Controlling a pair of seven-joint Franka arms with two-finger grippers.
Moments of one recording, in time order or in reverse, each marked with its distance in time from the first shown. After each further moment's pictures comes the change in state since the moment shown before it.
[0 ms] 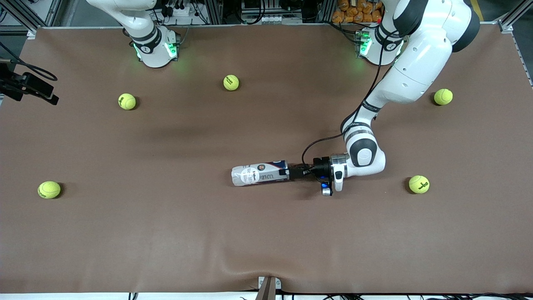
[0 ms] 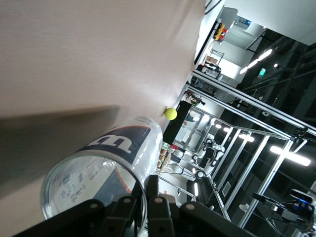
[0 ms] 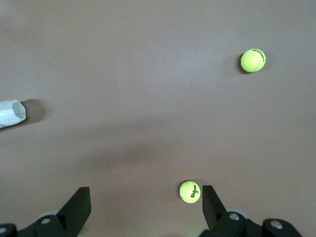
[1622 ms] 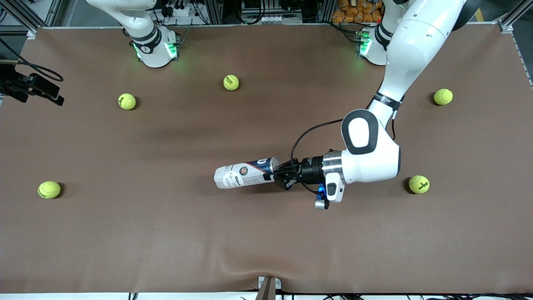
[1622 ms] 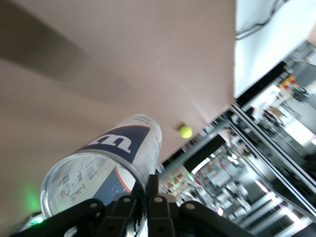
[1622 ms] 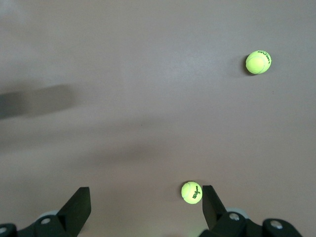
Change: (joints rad) left arm -0.120 -0.170 -0.005 0.326 0.693 0.150 -1.240; right arm 0.008 0.005 0.014 0.000 -0.001 0.003 0.000
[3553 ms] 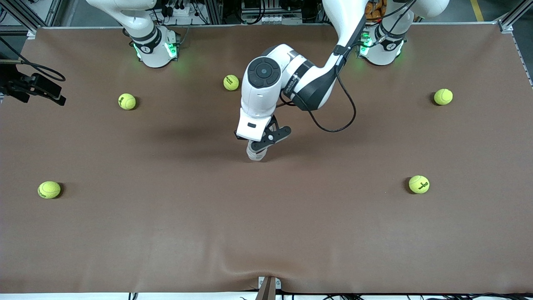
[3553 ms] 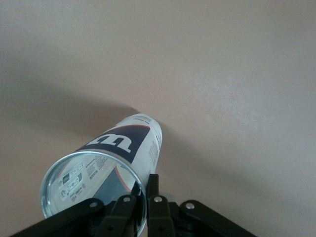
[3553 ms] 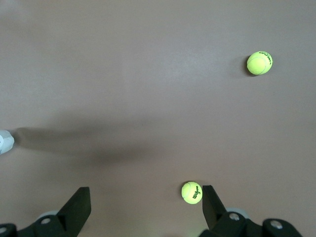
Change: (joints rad) left arm -0.699 -0.001 0.529 0.158 0.767 -0.292 -0.529; right arm 0.006 0.000 0.003 0.000 -0.002 0.000 0.000
